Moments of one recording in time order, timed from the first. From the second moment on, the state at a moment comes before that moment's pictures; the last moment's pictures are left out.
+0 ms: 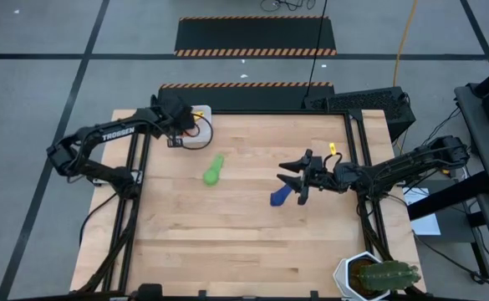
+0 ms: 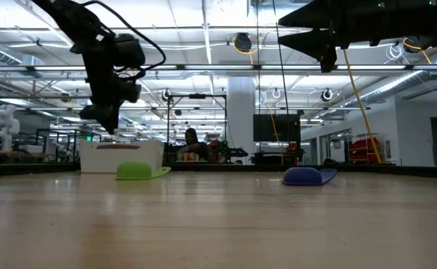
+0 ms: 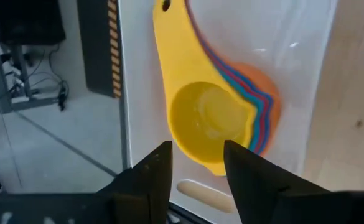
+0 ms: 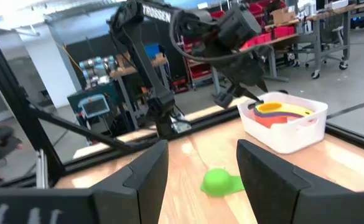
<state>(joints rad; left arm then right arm) 0.72 1.35 0.87 -0.60 -0.42 0.79 0.18 1.09 0.36 0.76 0.39 0.27</state>
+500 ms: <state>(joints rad) 0.34 1.35 0.87 -0.61 -0.42 0.16 0.18 1.09 0.36 0.67 0.39 0.30</state>
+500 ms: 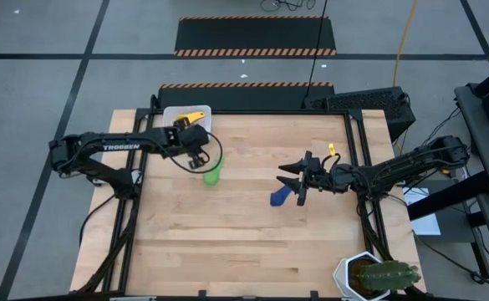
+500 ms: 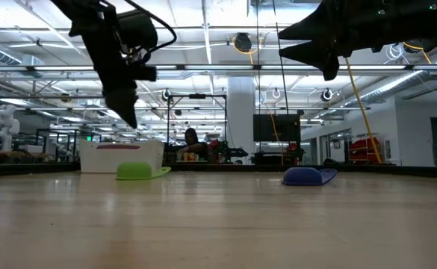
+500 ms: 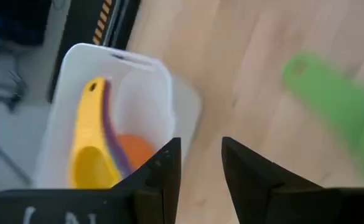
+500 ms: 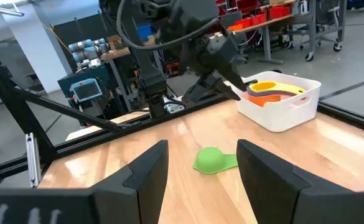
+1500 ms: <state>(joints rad) 0.19 1.75 0.87 -0.16 -0.43 -0.48 0.16 1.09 0.36 0.65 0.42 0.34</state>
